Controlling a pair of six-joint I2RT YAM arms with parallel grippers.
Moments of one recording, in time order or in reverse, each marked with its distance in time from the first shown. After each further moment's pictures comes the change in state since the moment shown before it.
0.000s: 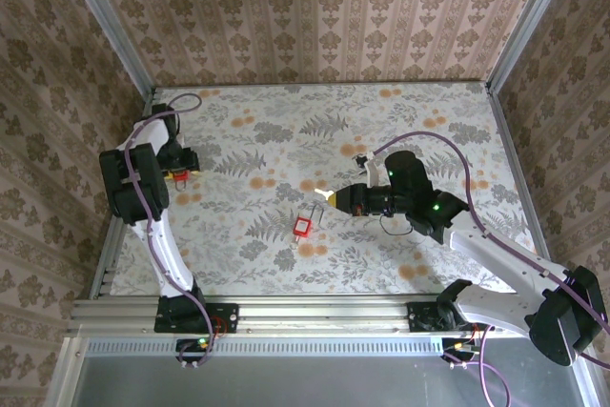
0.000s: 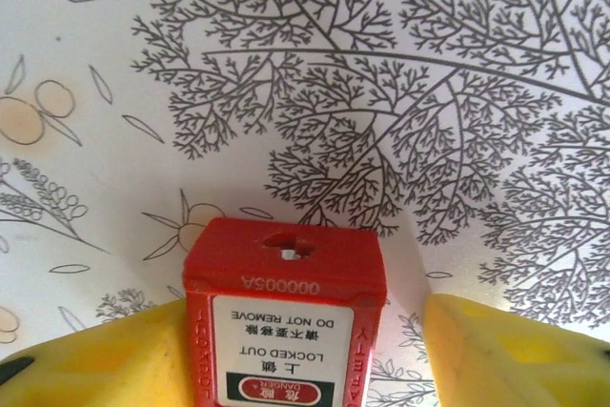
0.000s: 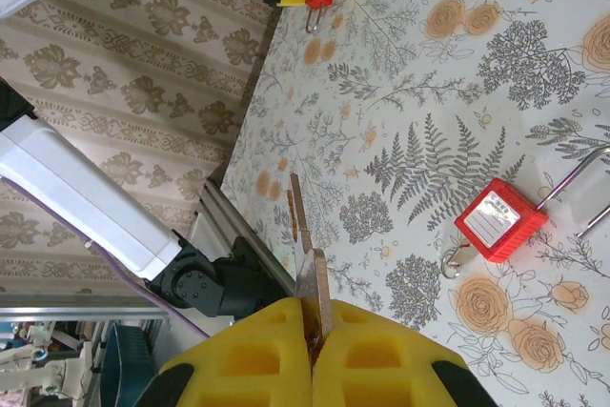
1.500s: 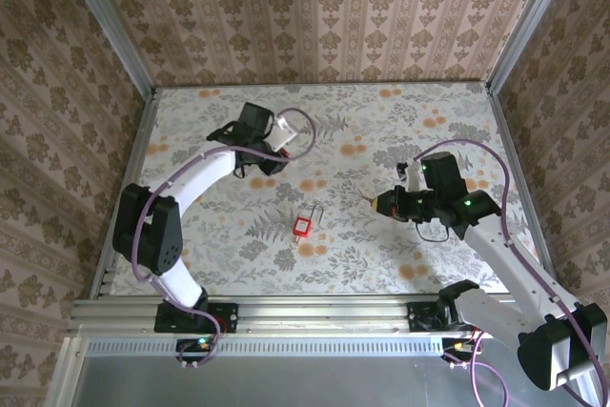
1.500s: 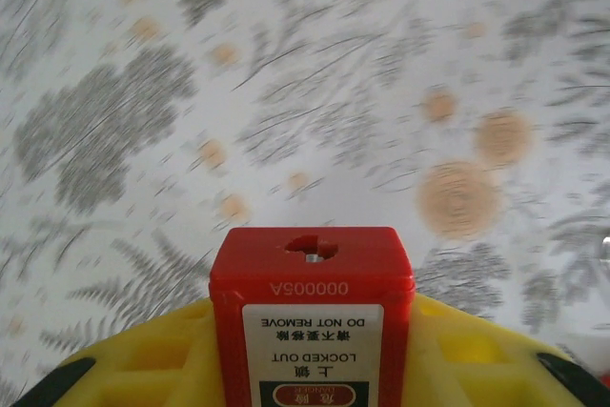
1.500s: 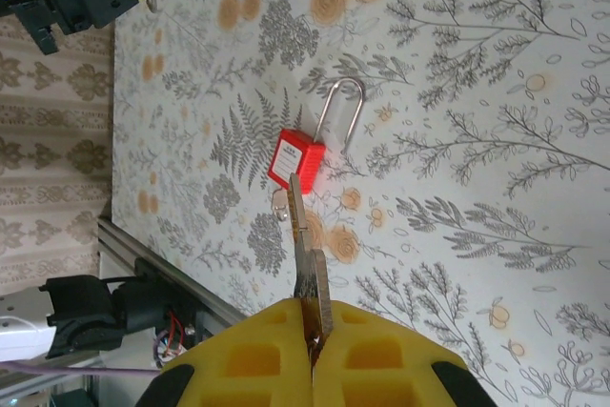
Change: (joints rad) left arm -0.668 -0.449 -0.303 0.345 0.183 0.452; right arm -0.299 -0.109 0.018 -0.501 0.009 -0.178
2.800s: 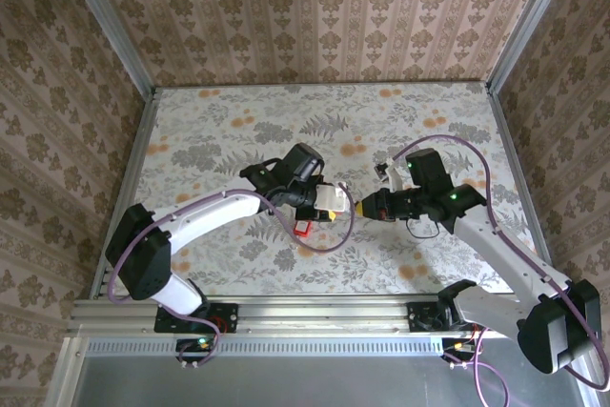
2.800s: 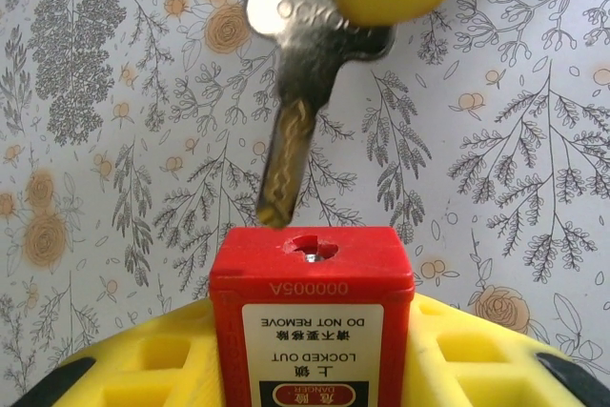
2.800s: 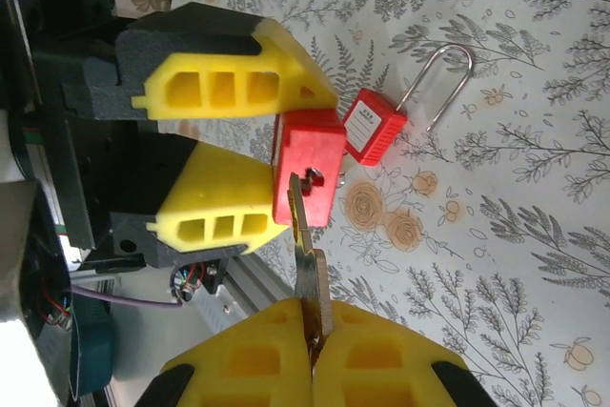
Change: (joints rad) left arm -0.400 -0.126 -0.116 0.019 0.165 0.431; right arm 0.083 0.097 0.010 0.111 -0.142 -0.096
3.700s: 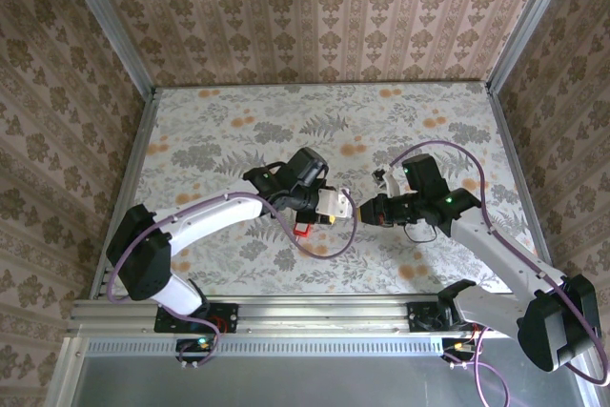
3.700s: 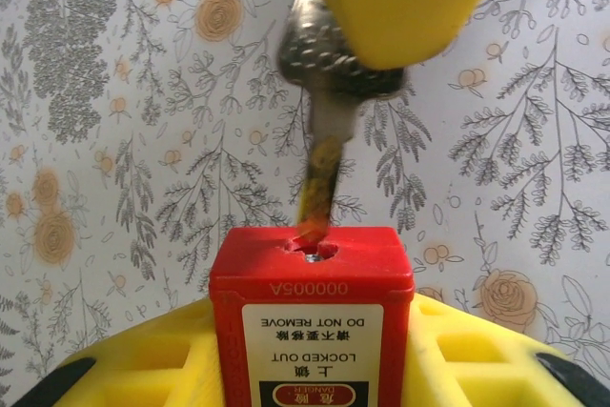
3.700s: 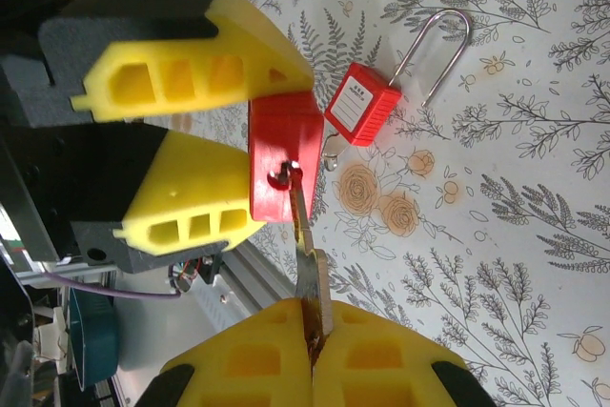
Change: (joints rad) left arm -0.040 0.000 0.001 -0.019 -0.069 0.036; right arm 0.012 0.009 -0.056 0.037 -0.009 0.019
